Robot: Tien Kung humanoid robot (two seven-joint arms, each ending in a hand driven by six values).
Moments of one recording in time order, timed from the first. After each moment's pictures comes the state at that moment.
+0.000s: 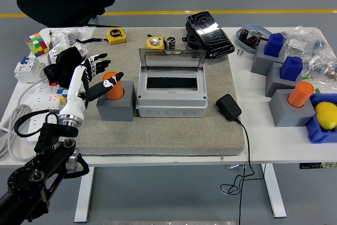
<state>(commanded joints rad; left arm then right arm) -0.22 0.19 -1.34 -1.44 1.41 0.28 -0.01 0.14 -0.38 0.23 0.34 0.14 -0.13 -0.01</state>
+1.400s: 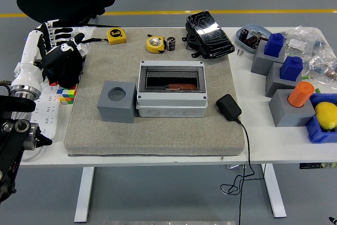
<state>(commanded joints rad) -0.22 0.18 -1.41 -1.46 1.41 0.26 0.01 0.16 -0.38 0.23 0.34 0.14 -0.13 -0.02</state>
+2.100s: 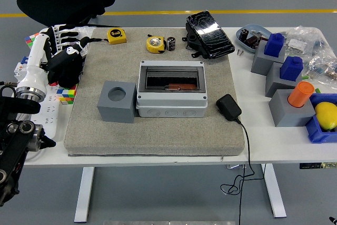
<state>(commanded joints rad) -0.22 0.17 -1.38 -1.44 1.40 0.25 0.02 0.16 -0.38 0.23 0.34 0.15 -0.13 -0.01</state>
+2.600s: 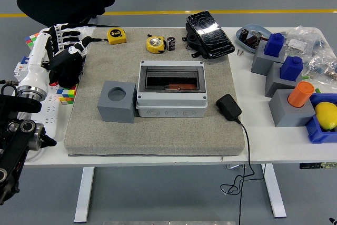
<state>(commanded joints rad) -0.23 0.18 -1.37 -1.44 1.40 0.25 0.02 0.16 -0.38 0.22 0.34 0.15 -0.13 -0.02</state>
